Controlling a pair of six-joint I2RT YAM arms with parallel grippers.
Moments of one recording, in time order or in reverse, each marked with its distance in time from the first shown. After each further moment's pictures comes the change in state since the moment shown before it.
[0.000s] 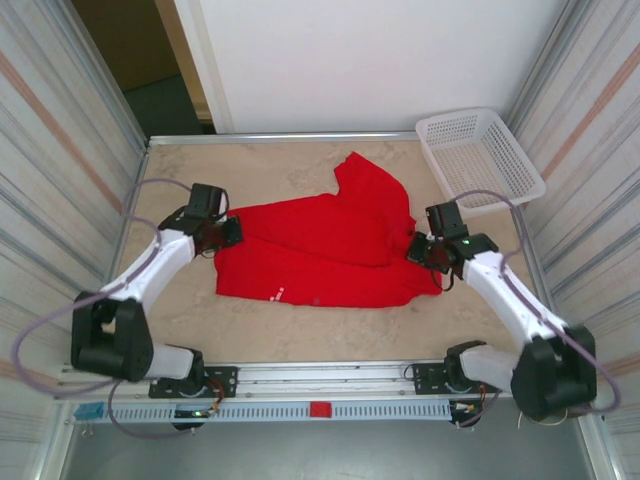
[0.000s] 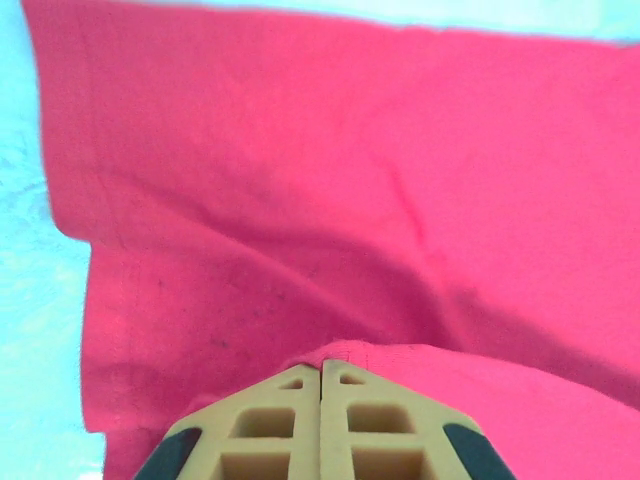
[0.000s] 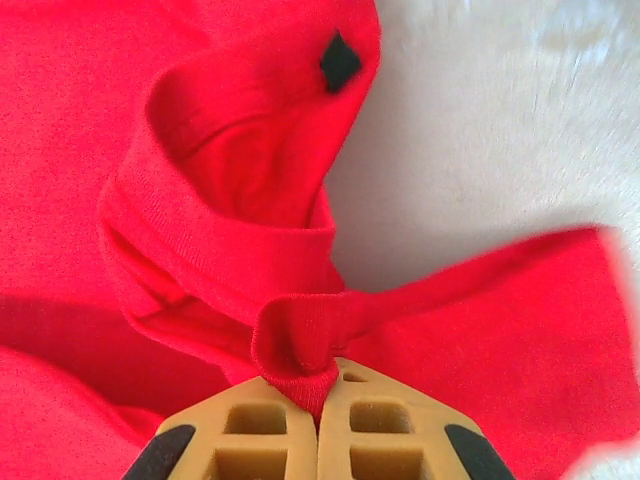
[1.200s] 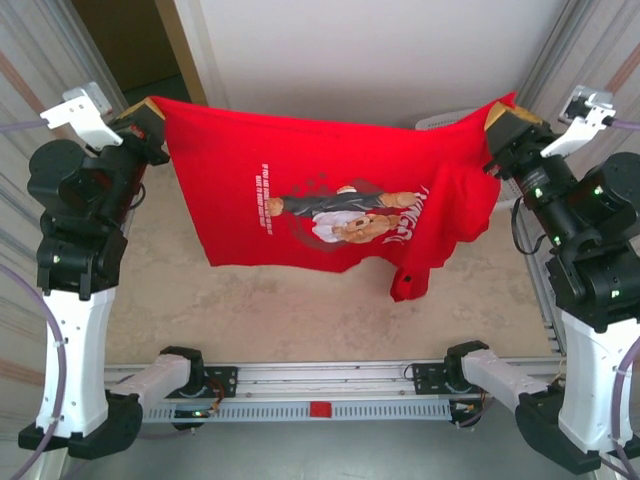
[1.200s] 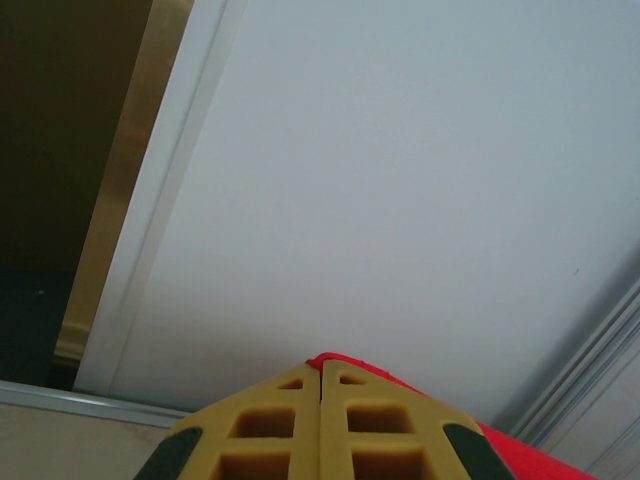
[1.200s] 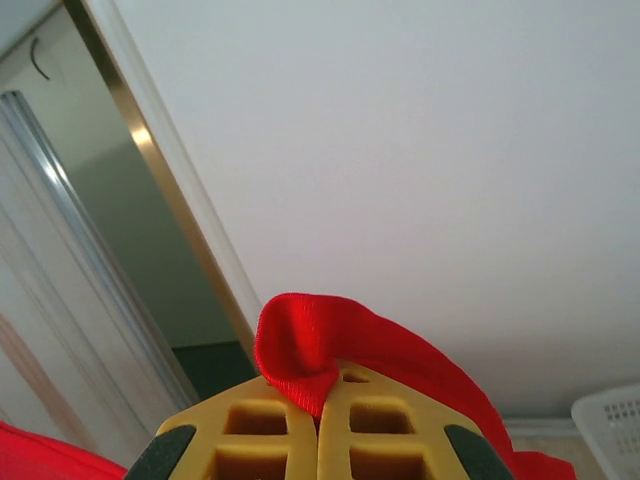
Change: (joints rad) left arm 0.055 -0.268 0.718 0.080 -0.064 -0.026; right arm -0.030 -0.085 1.013 0.055 -0.010 -0.230
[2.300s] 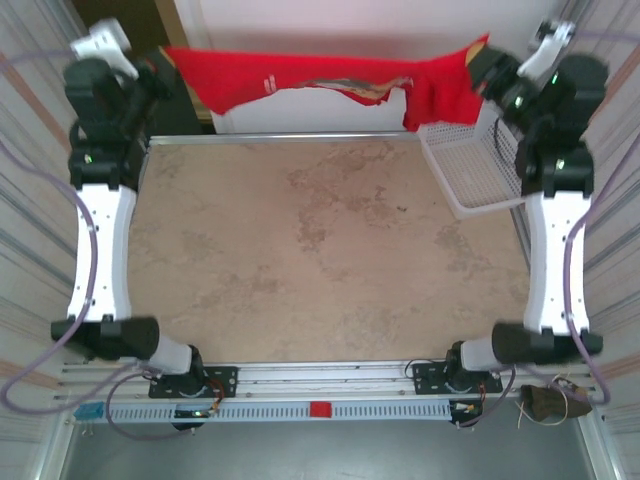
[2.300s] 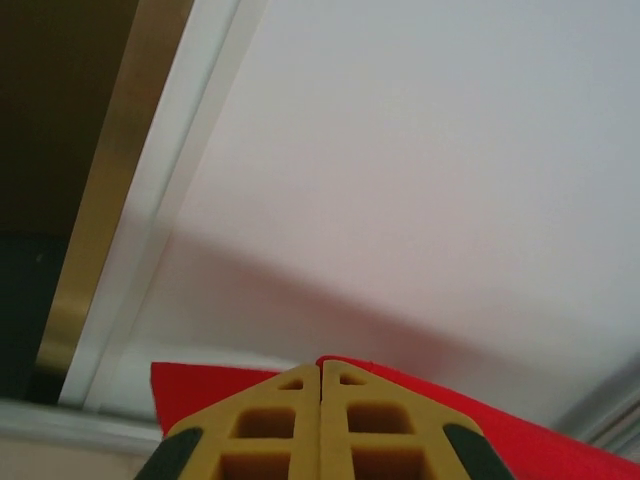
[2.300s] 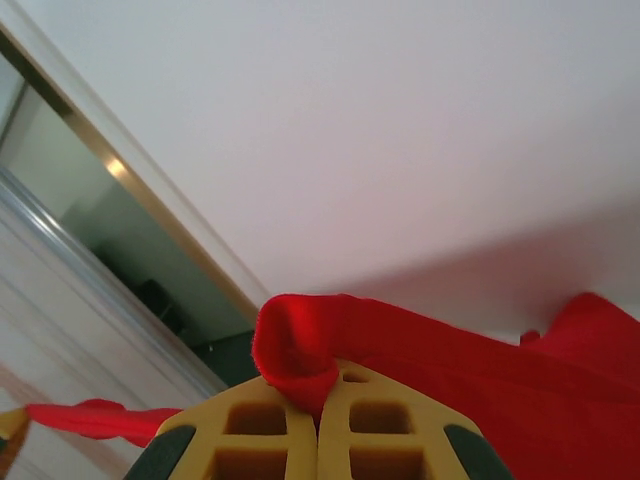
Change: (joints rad) left arm 0.159 0.363 0.103 0.130 0.163 -0.061; right arm -0.259 0.315 -0.063 0.270 -0.363 0.269
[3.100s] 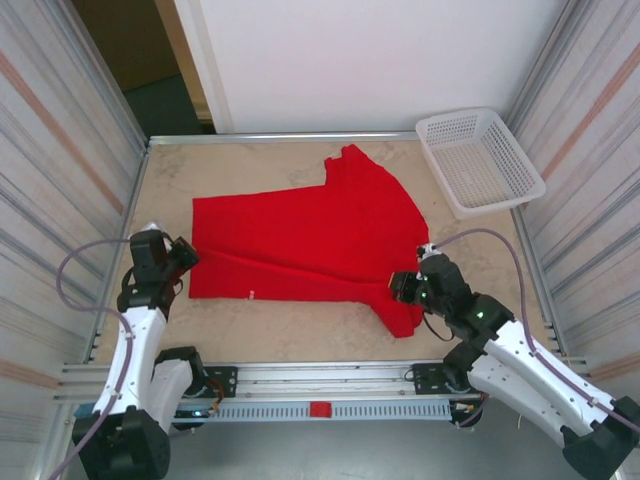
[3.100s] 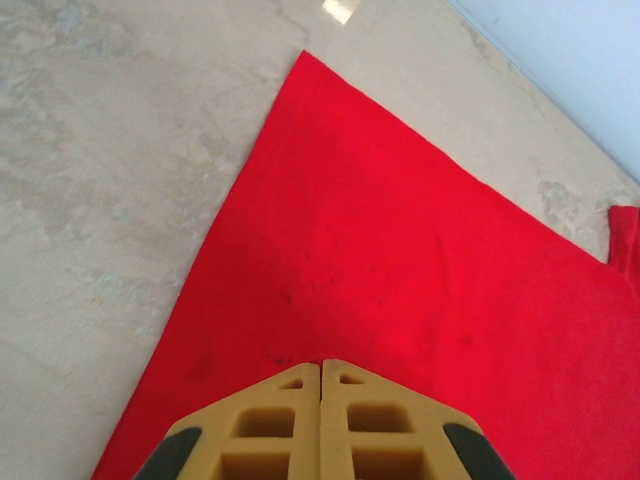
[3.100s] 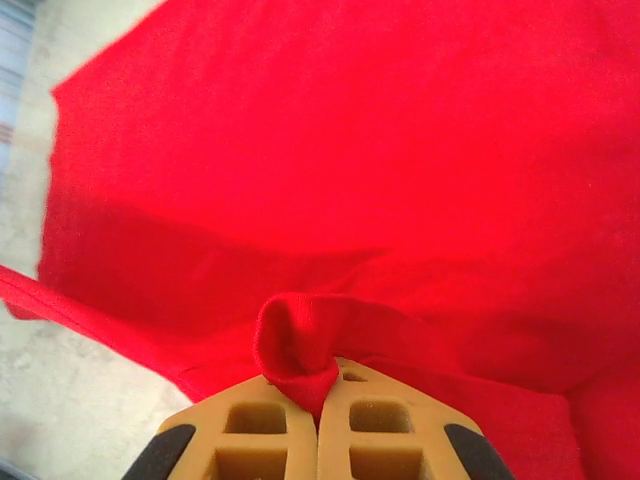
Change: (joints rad) left arm 0.123 -0.628 -1.229 -0.044 -0.093 -0.056; right arm 0.709 -0.696 -1.299 -0.173 0.469 0.184
